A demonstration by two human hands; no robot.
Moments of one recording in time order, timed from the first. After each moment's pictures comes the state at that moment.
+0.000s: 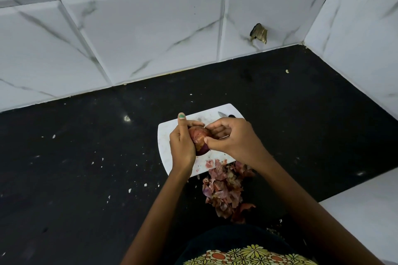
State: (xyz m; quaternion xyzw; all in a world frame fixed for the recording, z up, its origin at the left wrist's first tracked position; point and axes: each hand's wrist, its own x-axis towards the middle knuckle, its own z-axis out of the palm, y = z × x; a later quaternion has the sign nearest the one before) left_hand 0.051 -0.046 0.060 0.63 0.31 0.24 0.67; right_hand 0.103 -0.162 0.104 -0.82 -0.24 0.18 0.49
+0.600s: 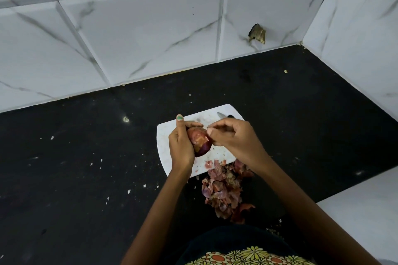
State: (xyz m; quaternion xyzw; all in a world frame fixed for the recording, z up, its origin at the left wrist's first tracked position) left_hand 0.052 -0.048 0.058 0.62 0.31 0.24 0.68; right_hand 0.105 -0.166 0.094 -0.77 -0.19 0.20 0.57
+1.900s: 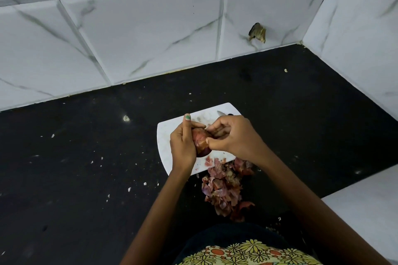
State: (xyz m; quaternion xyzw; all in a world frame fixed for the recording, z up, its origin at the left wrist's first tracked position) left_hand 0.050 -0.048 0.054 0.65 0.28 0.24 0.66; right_hand 0.109 -0.166 0.104 -0.81 -0.28 0.19 0.48
